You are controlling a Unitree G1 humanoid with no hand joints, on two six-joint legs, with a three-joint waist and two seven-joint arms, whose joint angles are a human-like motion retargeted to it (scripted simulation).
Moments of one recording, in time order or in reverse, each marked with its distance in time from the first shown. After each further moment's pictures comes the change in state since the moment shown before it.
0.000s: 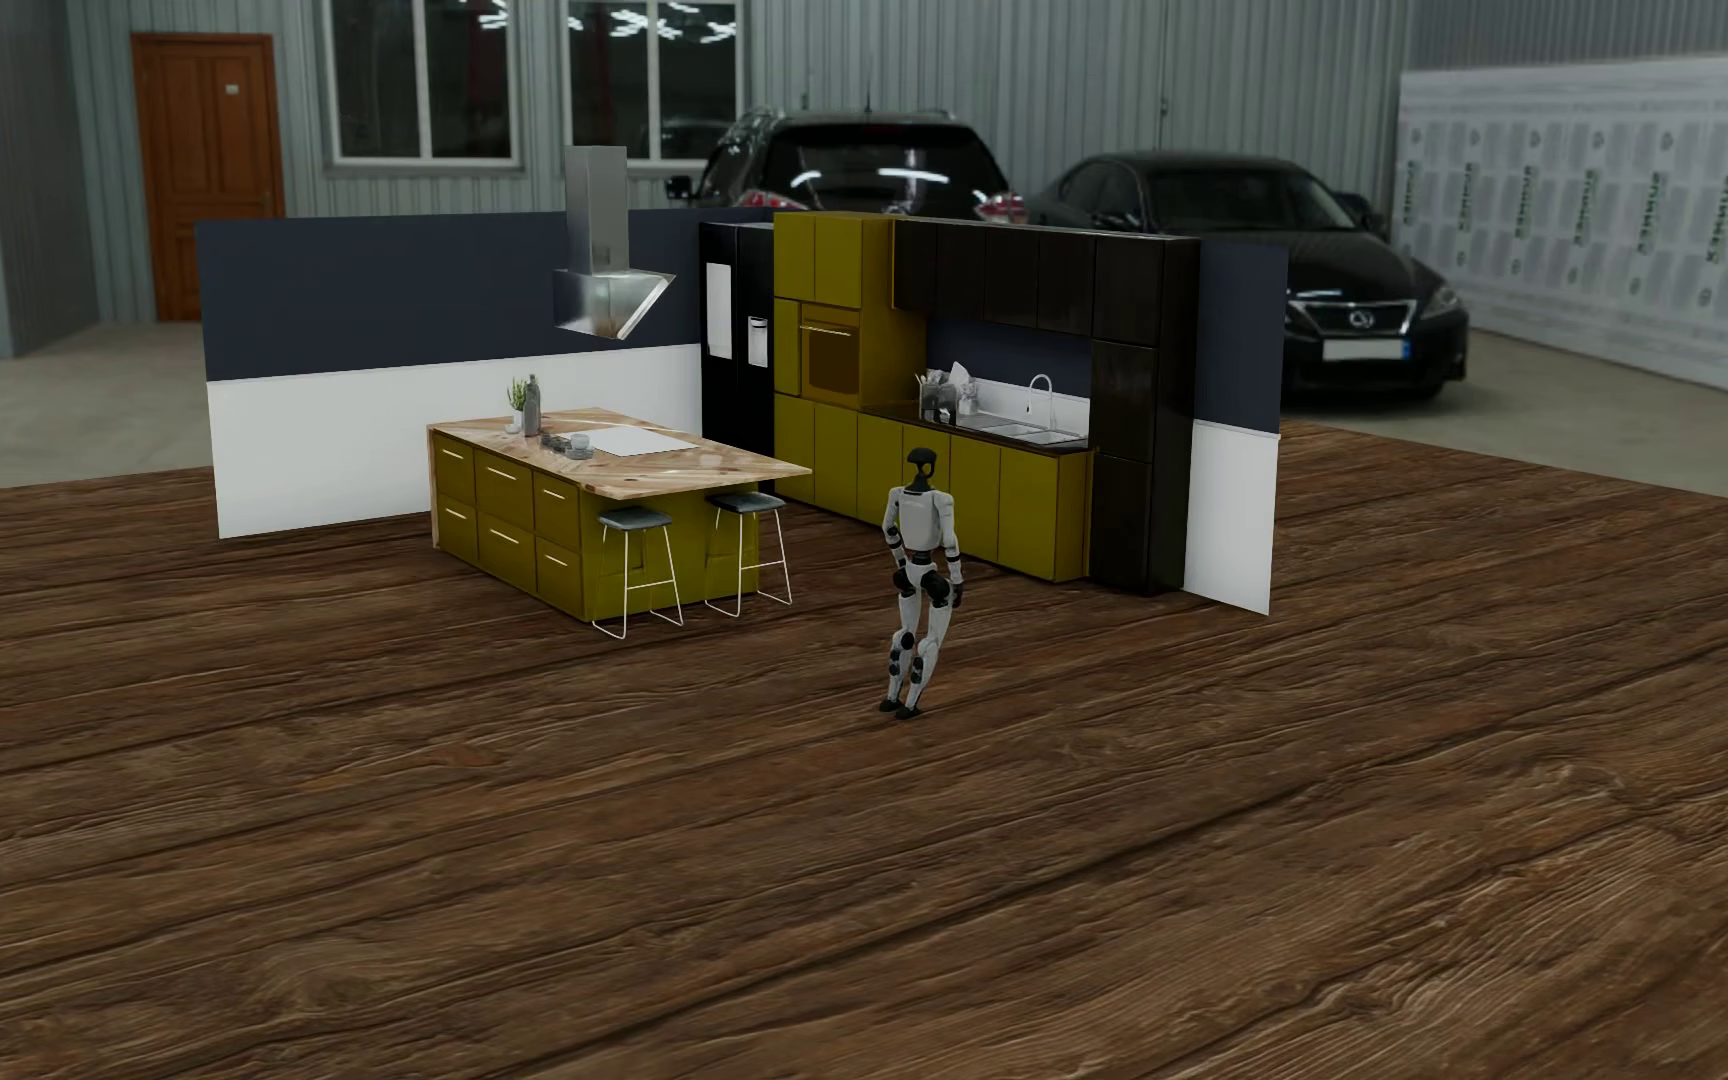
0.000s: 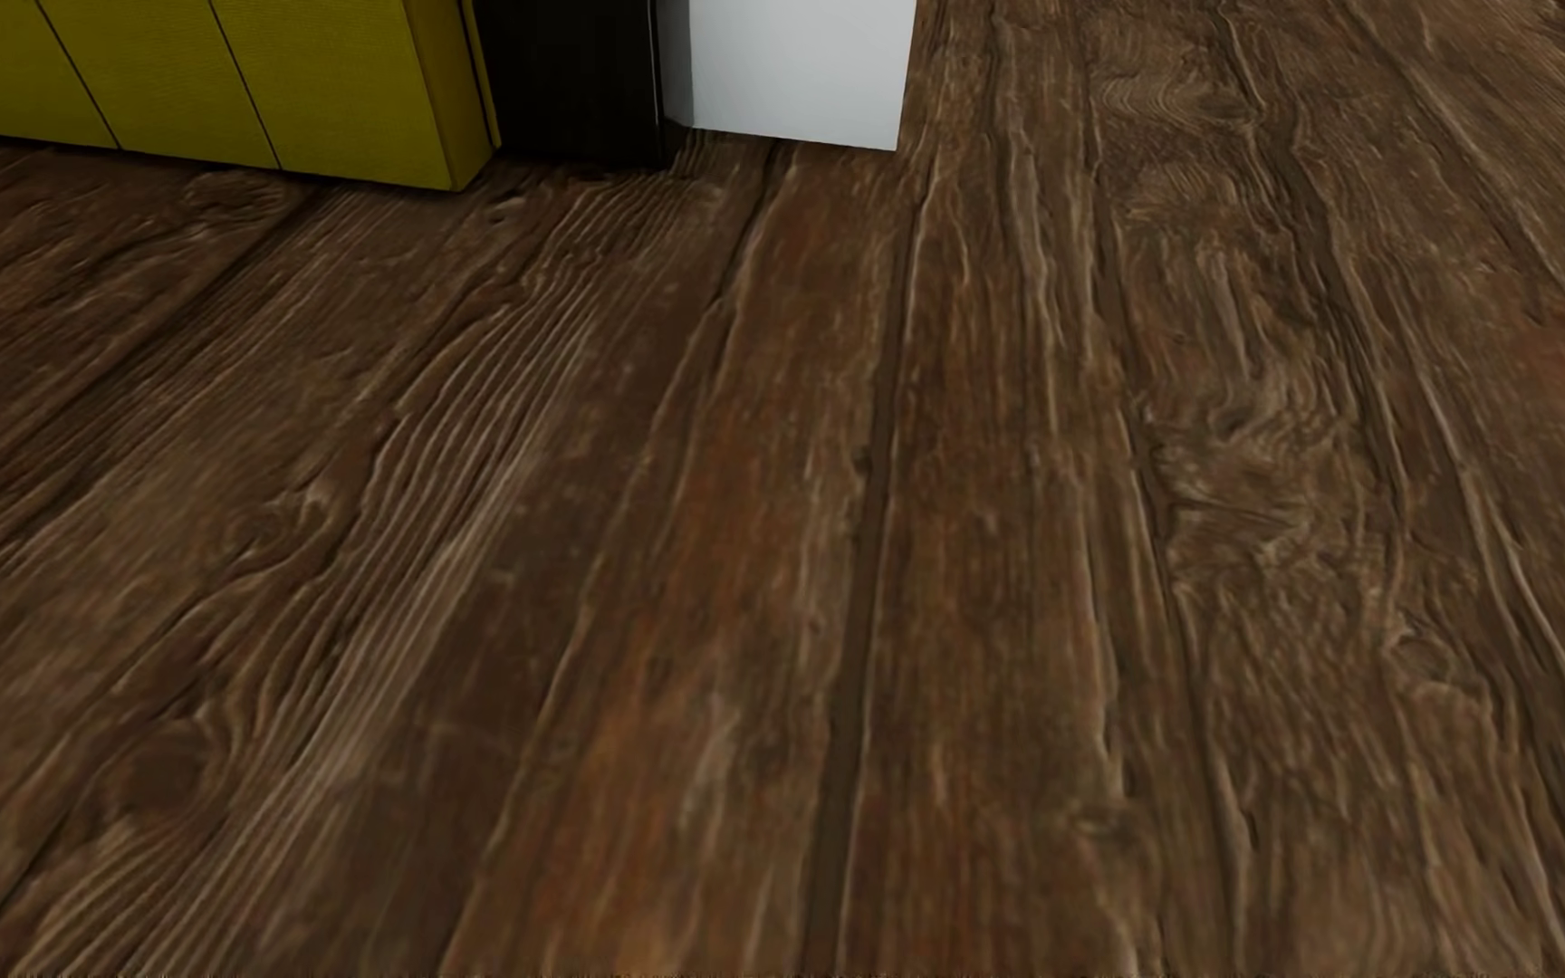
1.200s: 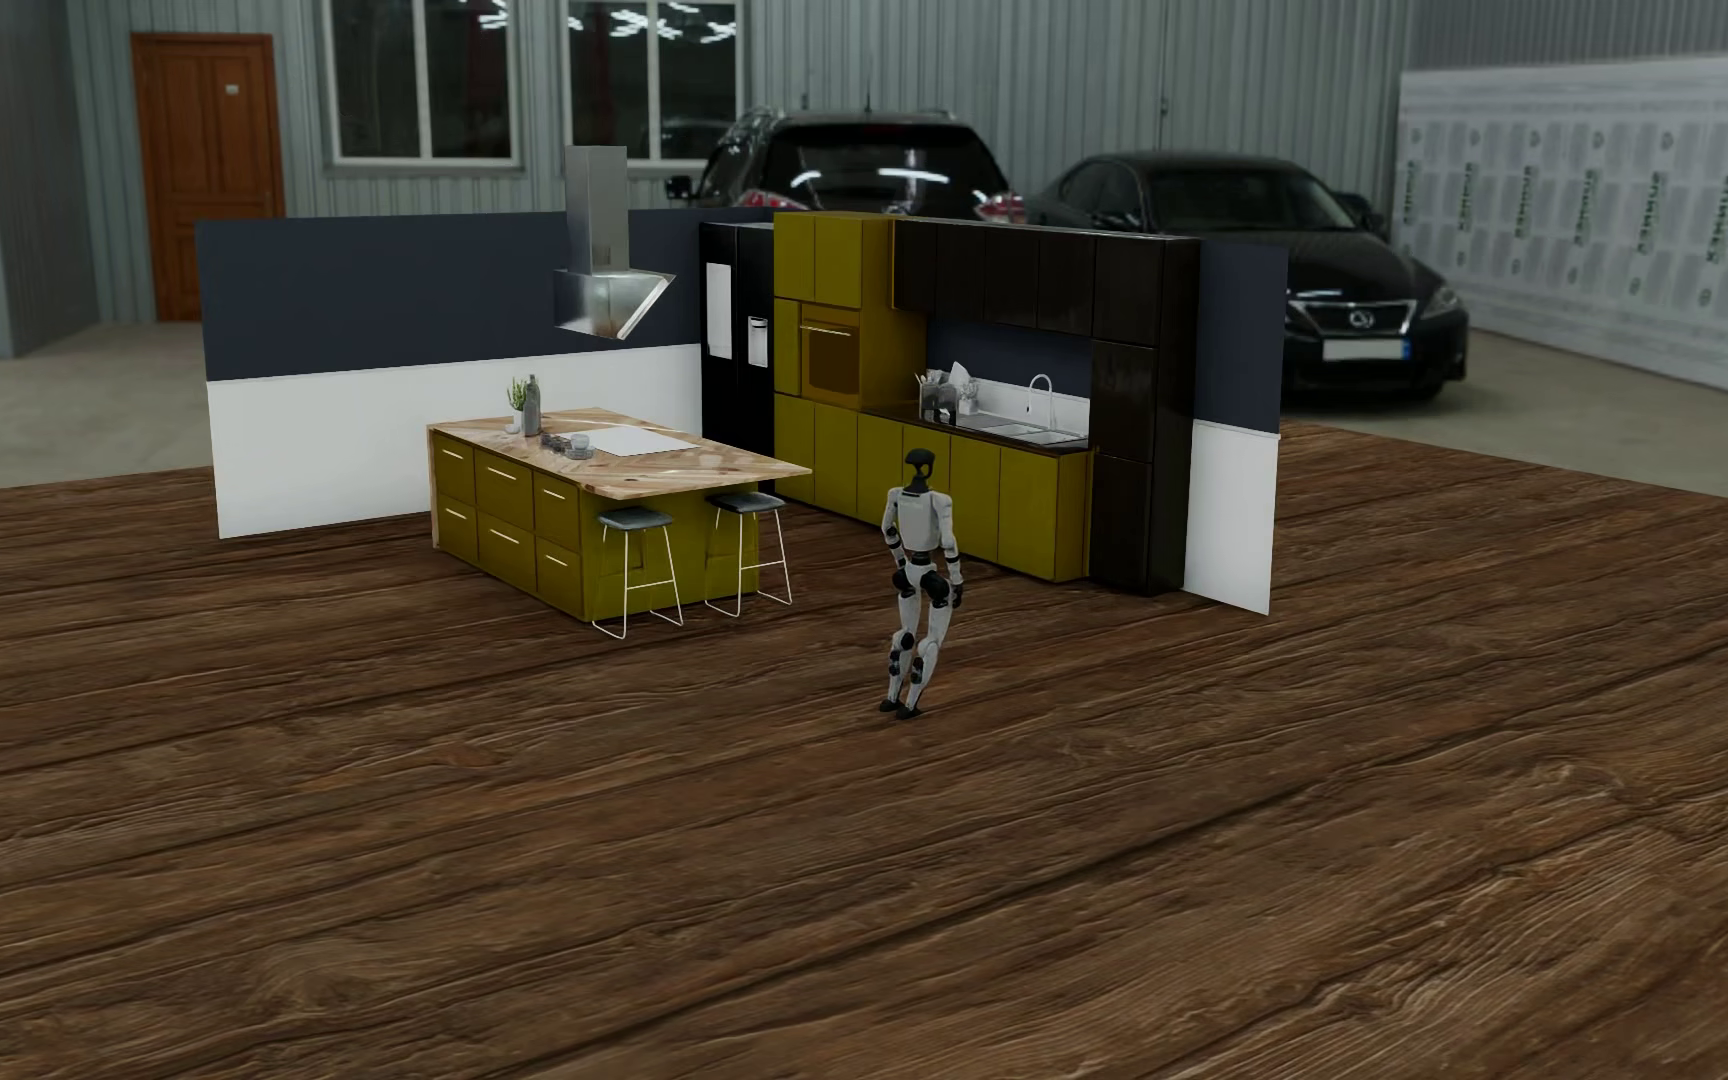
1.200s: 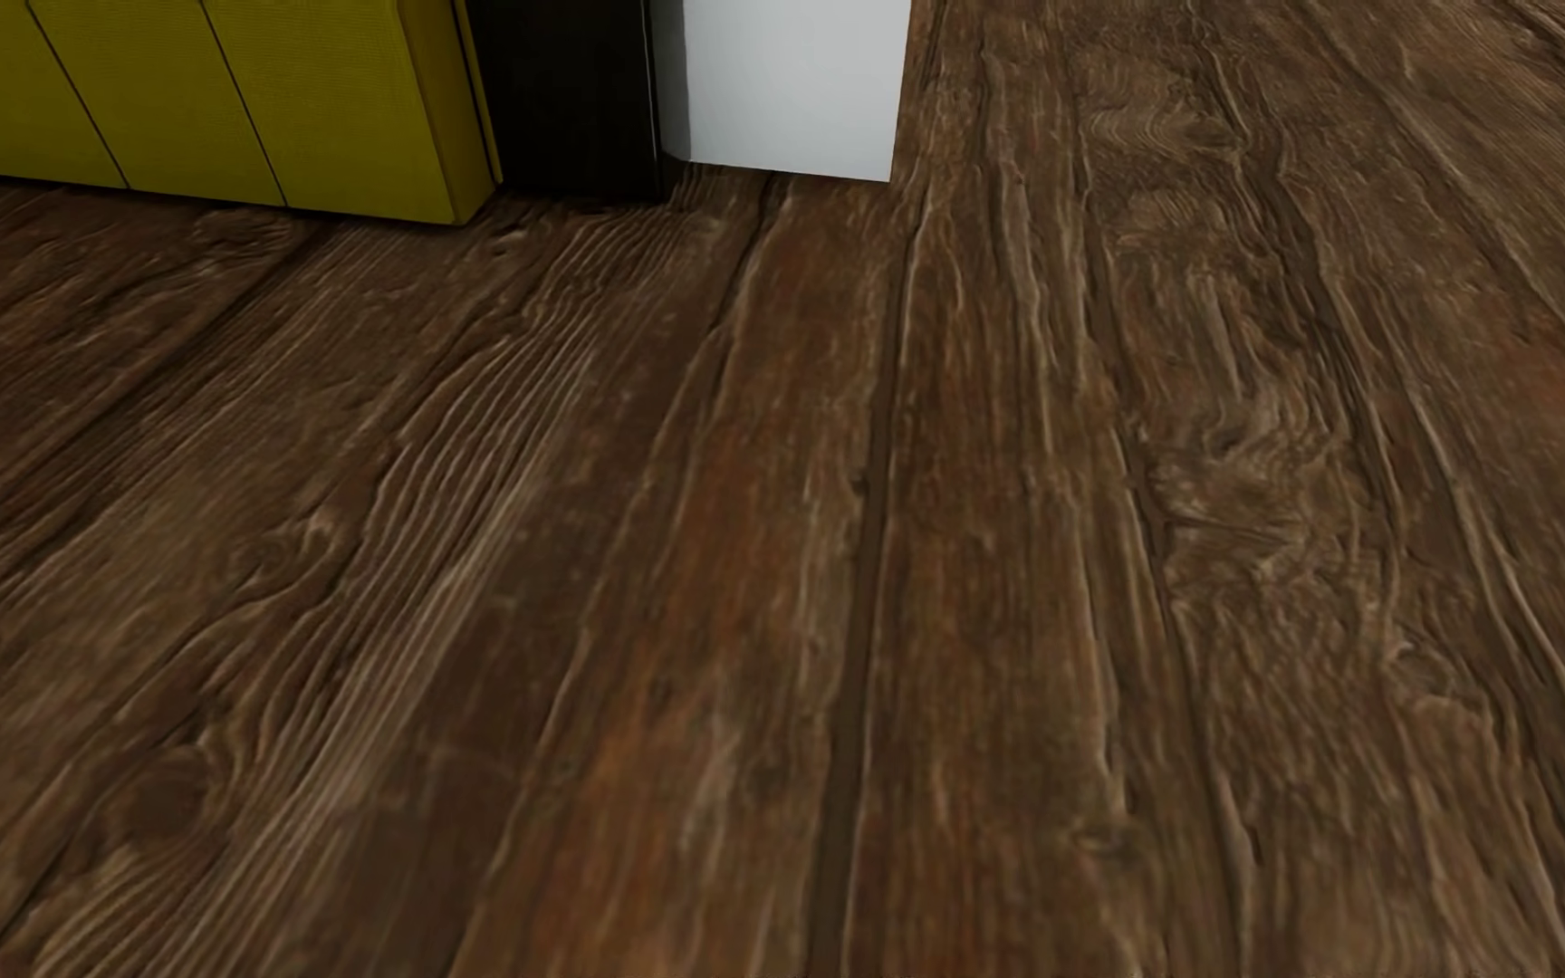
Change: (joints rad) body 0.003 0.005 -0.010 0.005 0.006 0.013 0.000 0.000 -0.027 -0.001 -0.001 0.007 0.008 0.004 -0.003 -0.005 -0.001 0.000 0.000 -0.009 -0.025 0.002 0.008 0.000 0.000 0.000 0.000 0.000 0.000
